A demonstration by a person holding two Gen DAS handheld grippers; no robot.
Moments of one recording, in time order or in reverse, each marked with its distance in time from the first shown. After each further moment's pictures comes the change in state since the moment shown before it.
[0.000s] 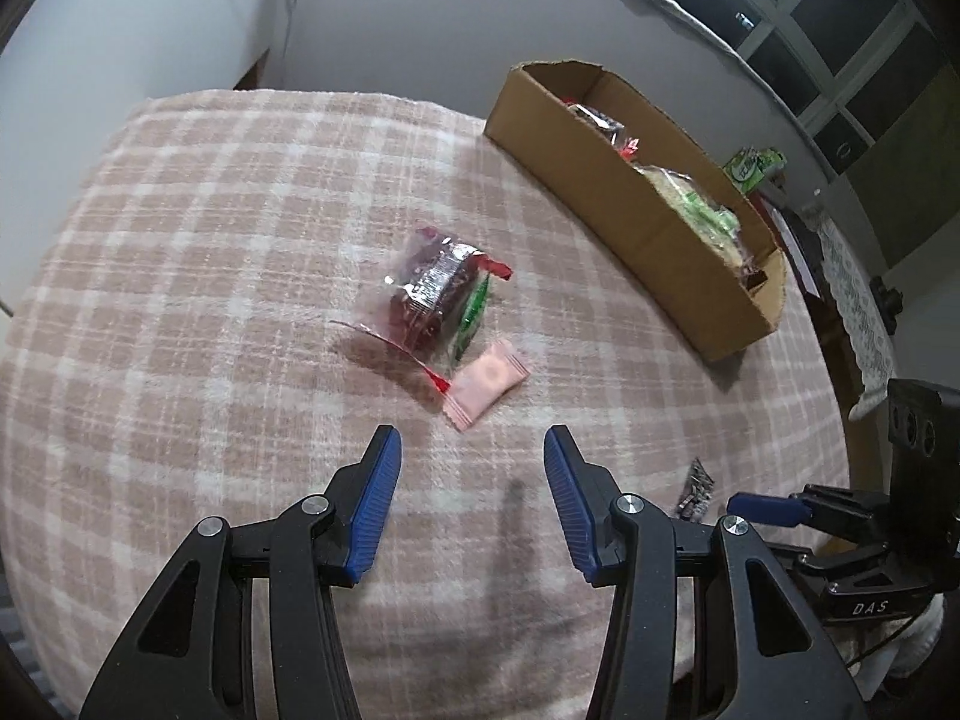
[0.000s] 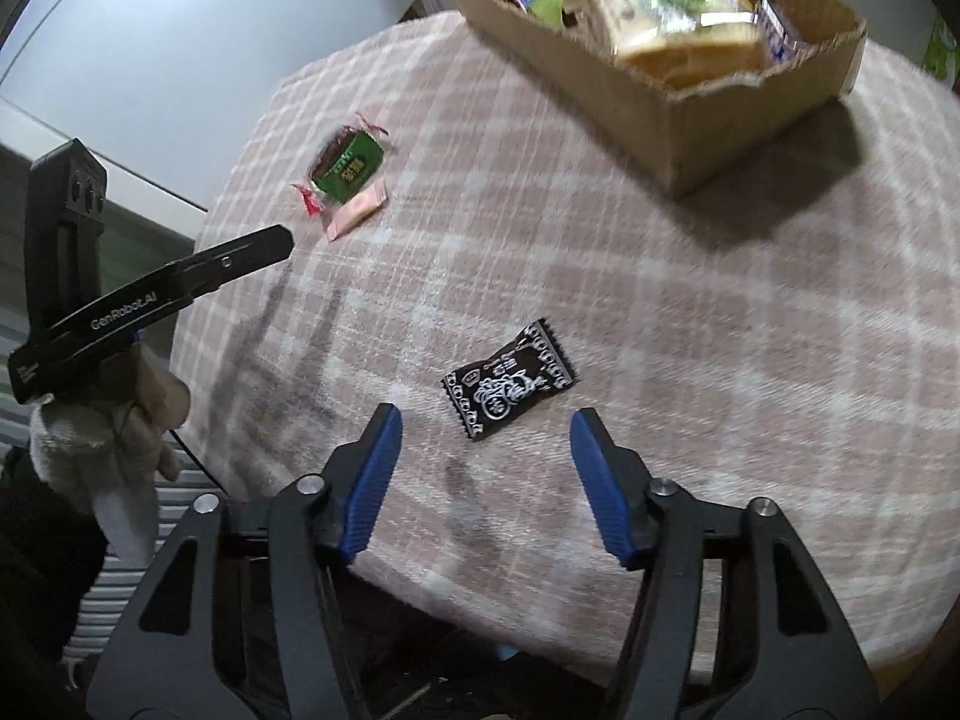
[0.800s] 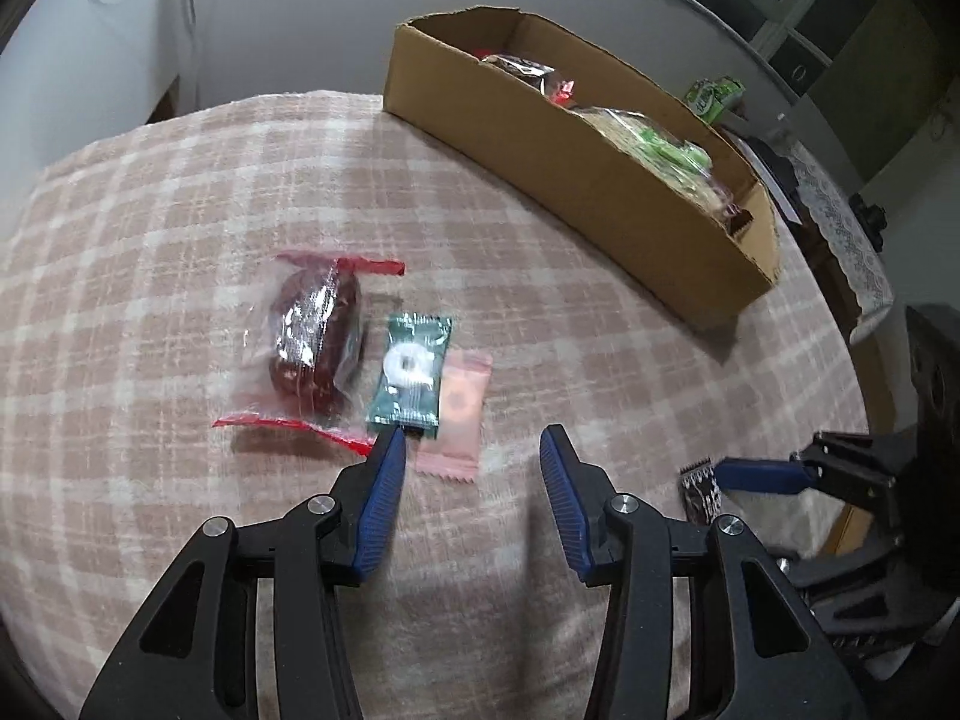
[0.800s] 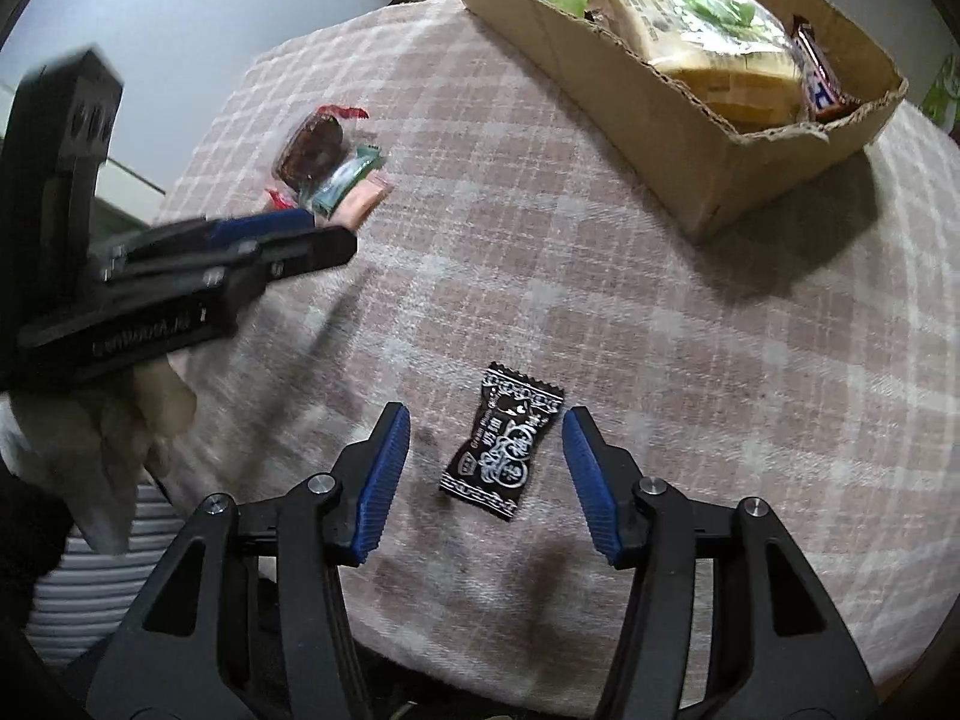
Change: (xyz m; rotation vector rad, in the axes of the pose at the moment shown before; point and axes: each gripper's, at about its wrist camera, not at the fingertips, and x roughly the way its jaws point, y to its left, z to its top) left arm 0.038 -0.033 0.015 0.186 0.056 -0.025; right arm 0.022 0.016 0.016 -0.114 0.001 -0.157
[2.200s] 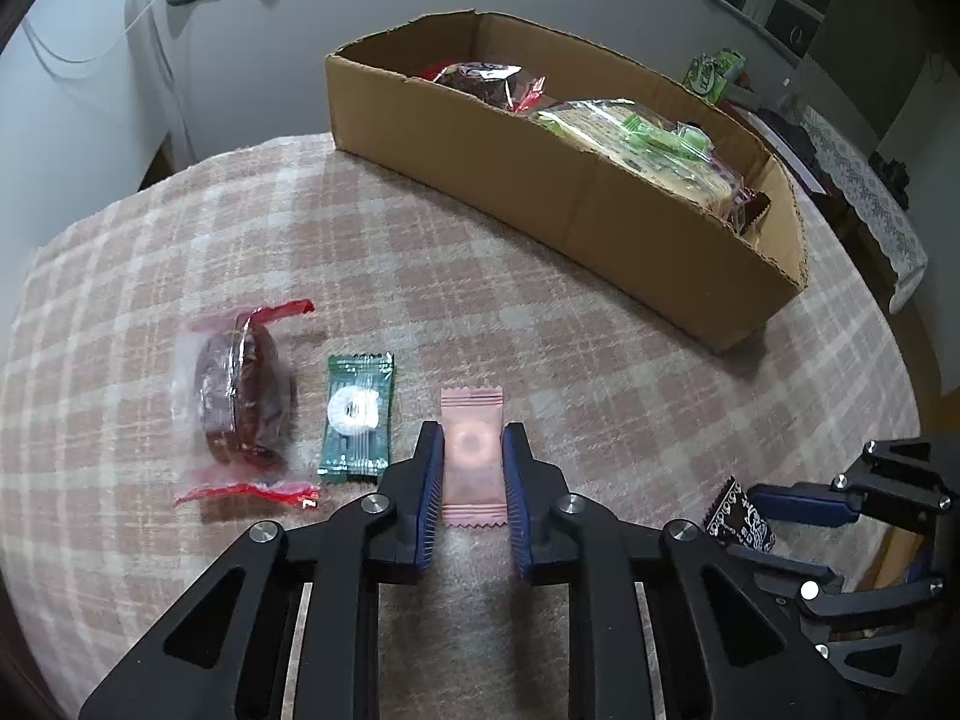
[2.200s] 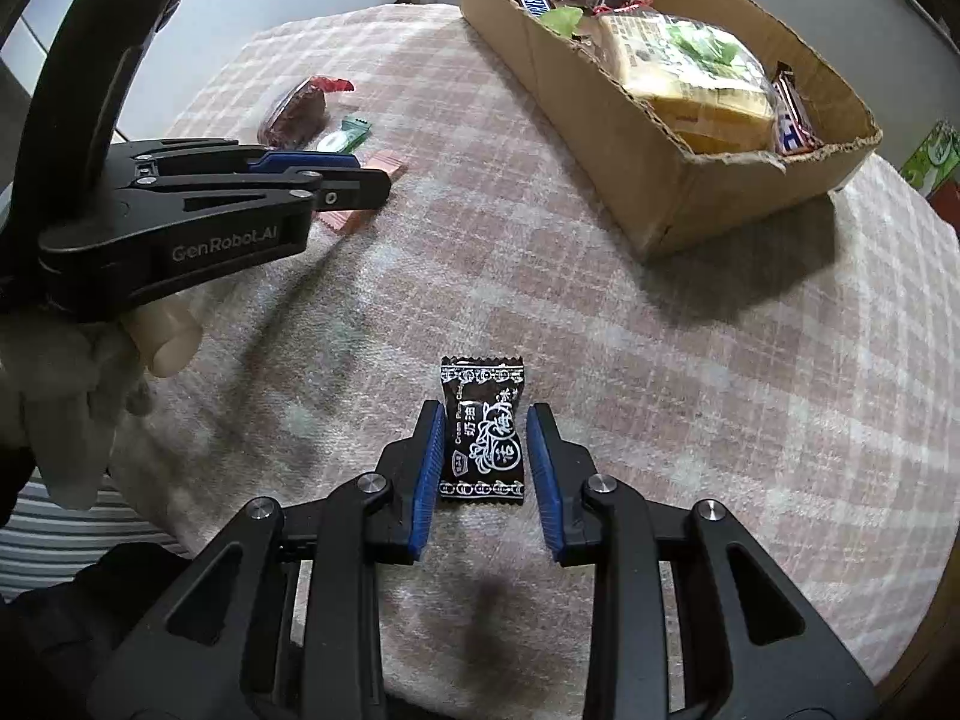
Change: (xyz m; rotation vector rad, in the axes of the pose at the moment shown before) left arm 0.022 -0.039 0.013 0.106 -0.039 0.114; right arm -0.005 -0.007 -0.013 -0.104 -0.039 -0.127
